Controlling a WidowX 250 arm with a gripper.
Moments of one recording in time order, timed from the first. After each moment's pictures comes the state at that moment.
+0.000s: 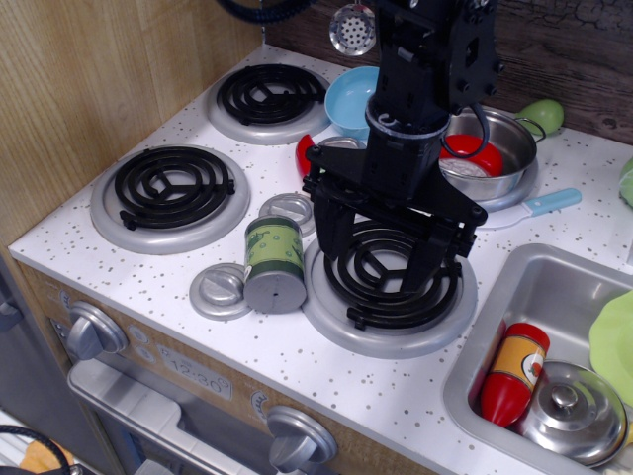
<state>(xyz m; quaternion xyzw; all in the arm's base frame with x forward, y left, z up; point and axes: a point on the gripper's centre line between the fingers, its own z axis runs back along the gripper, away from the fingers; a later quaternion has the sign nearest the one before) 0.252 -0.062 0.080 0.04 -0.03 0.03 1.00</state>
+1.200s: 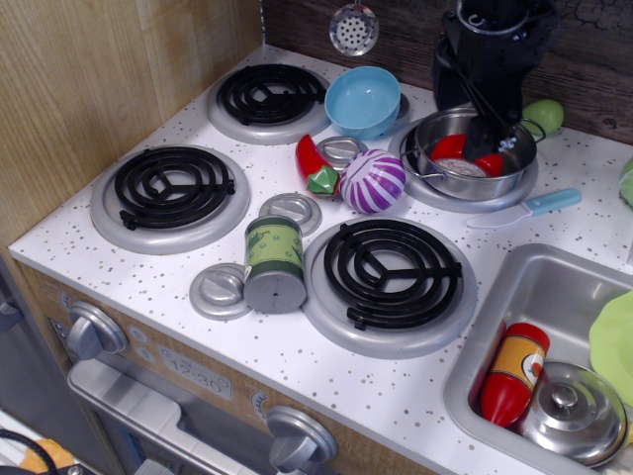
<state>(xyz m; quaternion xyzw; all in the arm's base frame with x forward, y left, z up) 0.412 -0.063 0.091 0.09 -0.17 -0.39 0.90</state>
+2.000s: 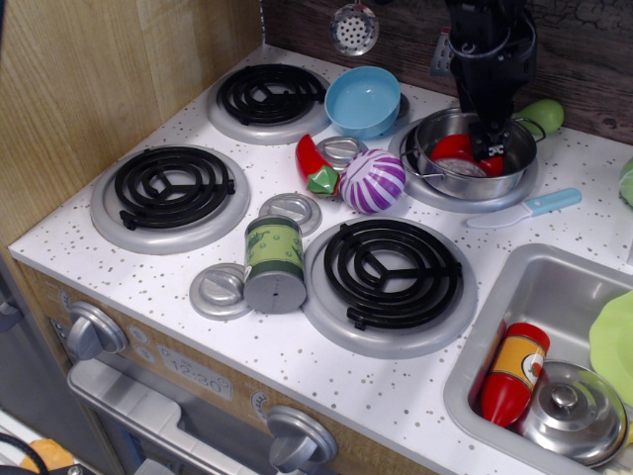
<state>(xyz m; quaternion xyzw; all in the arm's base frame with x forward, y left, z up) 0.448 -0.067 0.062 0.07 -0.23 -0.46 0.85</state>
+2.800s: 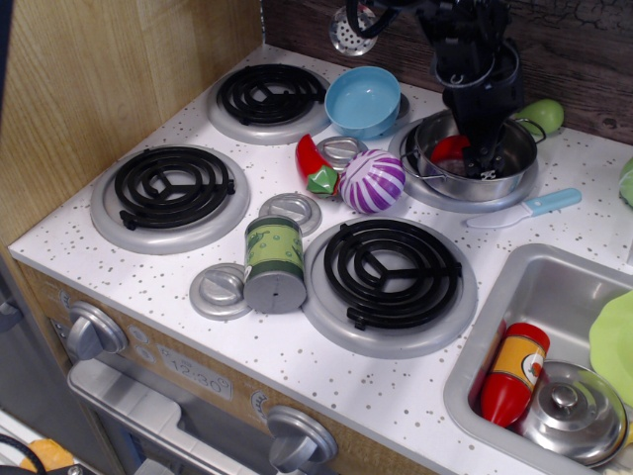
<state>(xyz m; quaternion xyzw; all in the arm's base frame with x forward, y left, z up) 0.443 -0.067 0.039 0.04 -0.24 -0.47 0.85</state>
